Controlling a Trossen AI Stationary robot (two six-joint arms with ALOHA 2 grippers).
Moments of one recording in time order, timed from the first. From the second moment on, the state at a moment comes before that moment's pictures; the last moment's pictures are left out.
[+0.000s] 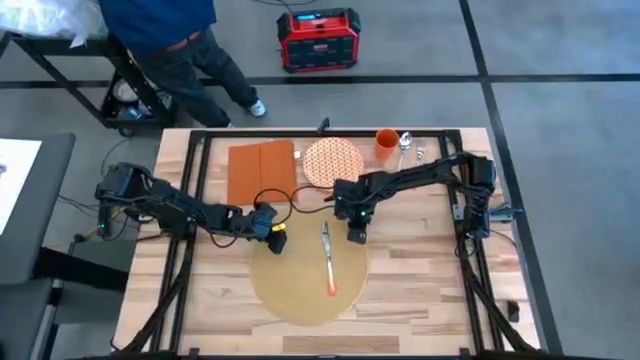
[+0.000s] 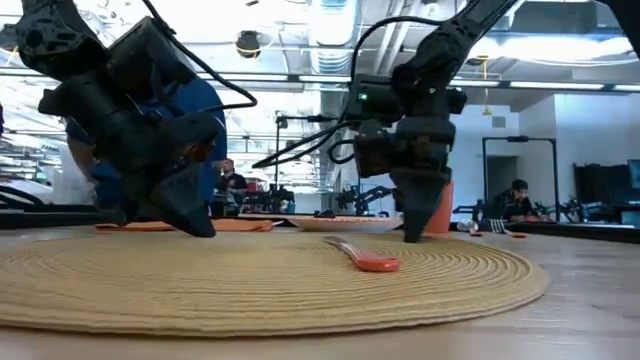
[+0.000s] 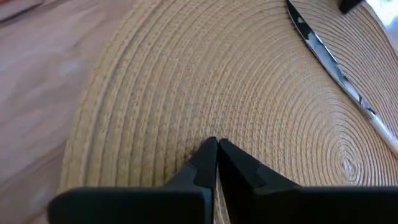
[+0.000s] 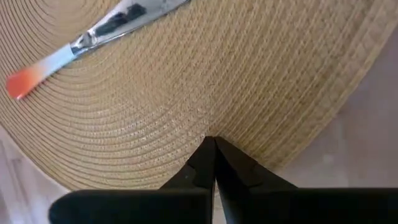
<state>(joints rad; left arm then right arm) -0.12 1.49 0.38 0.22 -0.23 -0.99 -0.15 1.93 1.11 -0.58 -0.41 0.11</state>
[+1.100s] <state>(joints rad) -0.12 1.49 0.38 0.28 -0.23 -0.98 -0.14 2.08 1.47 -0.50 -0.45 0.11</state>
